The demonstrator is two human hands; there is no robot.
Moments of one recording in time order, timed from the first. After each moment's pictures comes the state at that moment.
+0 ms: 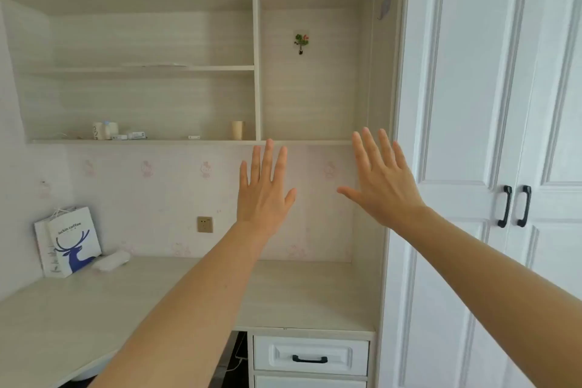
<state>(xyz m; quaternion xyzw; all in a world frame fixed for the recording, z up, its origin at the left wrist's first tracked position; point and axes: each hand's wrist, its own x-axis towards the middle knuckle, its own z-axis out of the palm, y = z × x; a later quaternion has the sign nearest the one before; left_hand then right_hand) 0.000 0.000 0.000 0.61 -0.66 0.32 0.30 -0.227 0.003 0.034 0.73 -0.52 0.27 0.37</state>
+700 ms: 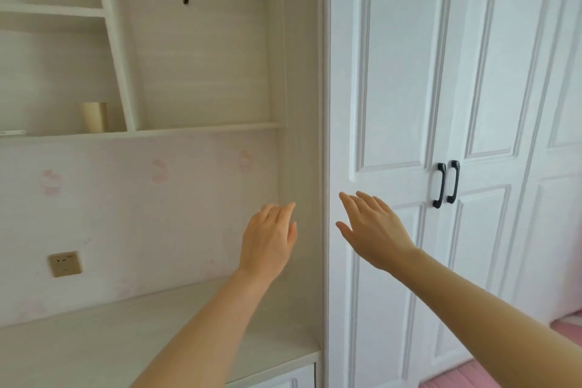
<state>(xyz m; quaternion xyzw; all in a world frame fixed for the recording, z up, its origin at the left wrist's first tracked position) -0.128 -0.227 -0.098 0.41 -0.80 0.19 0.40 -0.337 -0.169 -0.076 0.70 -0.62 0.16 0.30</state>
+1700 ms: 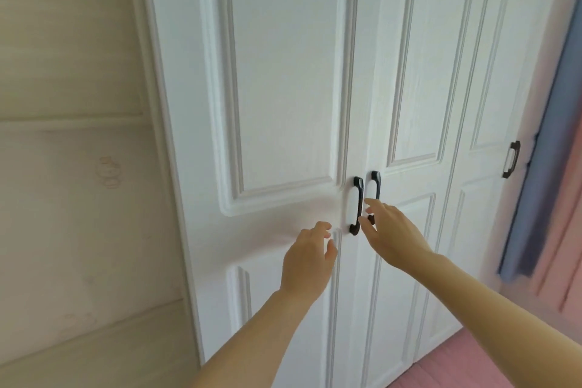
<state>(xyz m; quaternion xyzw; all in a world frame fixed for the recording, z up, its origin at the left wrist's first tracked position) -0.467 -0.325 -0.135 0.36 -0.83 -0.14 0.41 -0.622 -0.261 -0.082 0.57 -0.77 0.28 0.08</state>
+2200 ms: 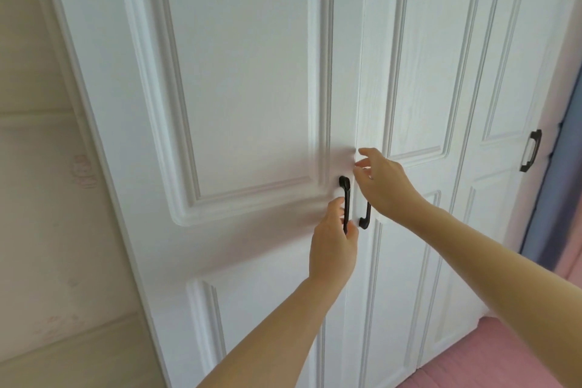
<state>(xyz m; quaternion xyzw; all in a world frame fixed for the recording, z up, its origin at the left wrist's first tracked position) -0.569 -0.338 -0.124 0.35 -0.76 -0.28 0.47 -0.672 -0.310 -0.026 0.58 -0.69 0.43 0.00</state>
